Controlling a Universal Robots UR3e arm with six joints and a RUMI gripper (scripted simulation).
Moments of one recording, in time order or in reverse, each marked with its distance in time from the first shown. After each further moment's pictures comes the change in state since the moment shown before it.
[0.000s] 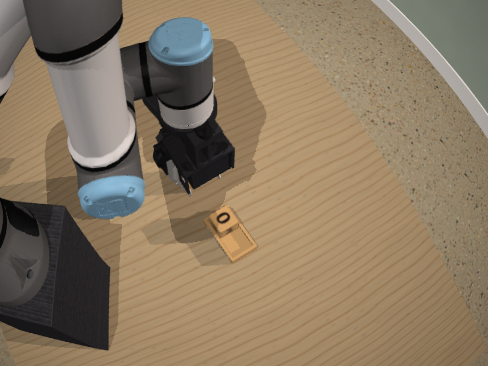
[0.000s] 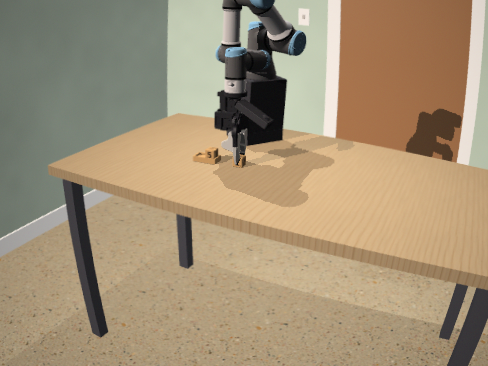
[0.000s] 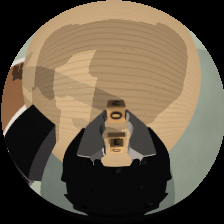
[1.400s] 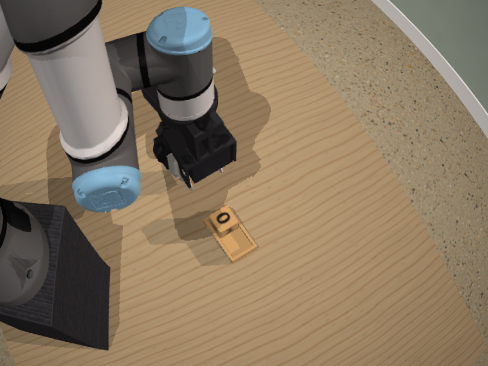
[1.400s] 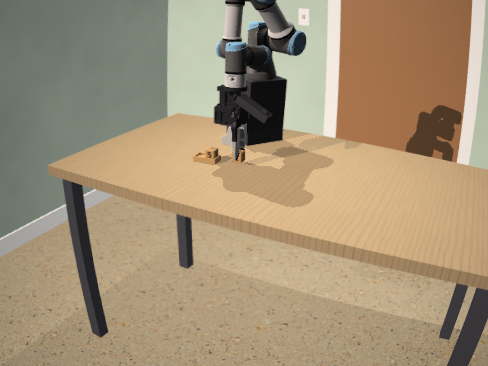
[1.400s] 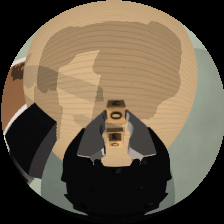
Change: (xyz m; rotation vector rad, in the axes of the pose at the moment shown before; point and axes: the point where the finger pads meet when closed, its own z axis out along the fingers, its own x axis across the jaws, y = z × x) arm 0.004 0.001 -0.017 -0.004 0.012 -0.001
